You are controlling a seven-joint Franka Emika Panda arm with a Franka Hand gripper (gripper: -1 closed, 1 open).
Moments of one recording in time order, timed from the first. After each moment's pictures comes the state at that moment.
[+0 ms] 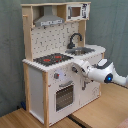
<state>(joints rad) -0.82 -1.49 1.42 -2.51 -0.71 3.33 0.78</state>
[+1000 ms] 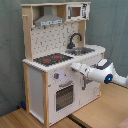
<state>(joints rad) -0.82 -1.49 1.42 -2.51 -0.71 3.32 0.44</state>
